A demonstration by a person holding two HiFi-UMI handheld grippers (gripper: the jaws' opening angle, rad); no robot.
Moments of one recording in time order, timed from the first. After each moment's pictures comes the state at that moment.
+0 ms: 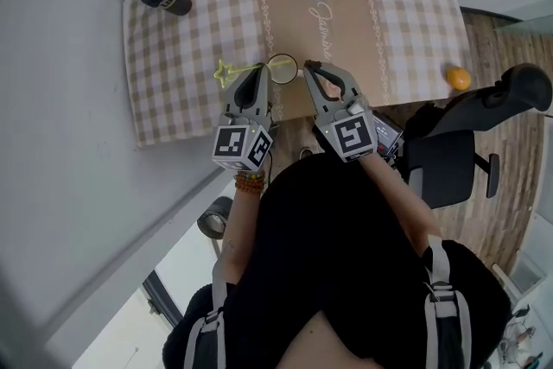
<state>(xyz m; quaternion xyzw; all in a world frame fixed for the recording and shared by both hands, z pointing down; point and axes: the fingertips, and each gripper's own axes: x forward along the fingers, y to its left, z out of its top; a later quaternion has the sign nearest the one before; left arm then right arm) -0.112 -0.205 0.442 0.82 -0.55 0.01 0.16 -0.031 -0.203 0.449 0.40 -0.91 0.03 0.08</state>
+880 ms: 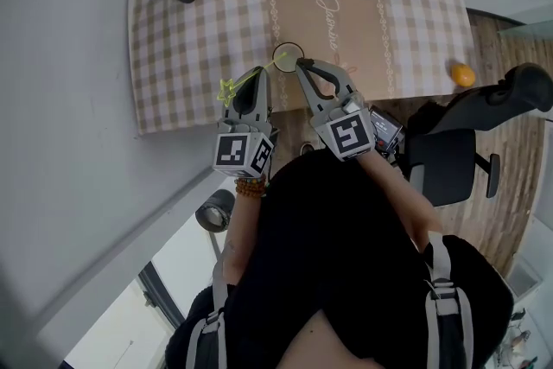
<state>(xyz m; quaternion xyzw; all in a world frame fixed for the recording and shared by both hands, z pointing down) -0.130 -0.169 0.430 0.81 -0.57 0.01 0.13 -0.061 -0.179 0.435 0.37 -0.93 0.02 0.07</state>
